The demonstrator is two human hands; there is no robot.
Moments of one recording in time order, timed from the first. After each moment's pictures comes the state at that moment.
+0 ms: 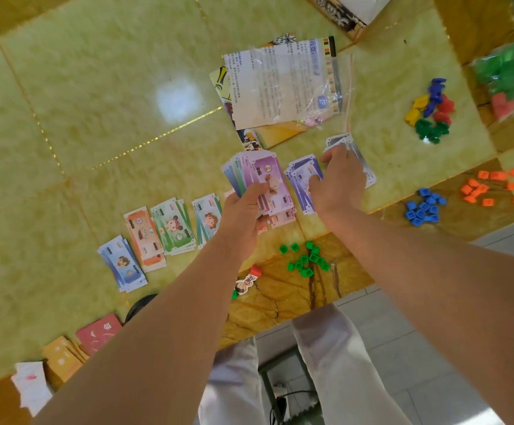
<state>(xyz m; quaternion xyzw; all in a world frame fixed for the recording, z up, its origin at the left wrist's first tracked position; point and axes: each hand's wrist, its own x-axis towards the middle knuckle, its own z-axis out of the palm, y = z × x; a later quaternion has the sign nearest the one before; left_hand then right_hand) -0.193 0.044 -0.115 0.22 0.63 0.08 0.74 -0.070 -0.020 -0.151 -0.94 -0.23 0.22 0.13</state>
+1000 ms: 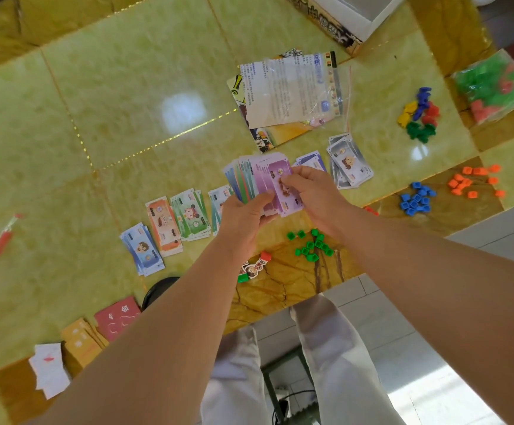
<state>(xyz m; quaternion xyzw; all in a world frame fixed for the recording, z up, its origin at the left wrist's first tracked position) -0.234 0.036 -0.091 0.27 0.59 0.11 0.75 -0.119 -0.020 -0.111 -0.71 -0.03 0.54 0.45</state>
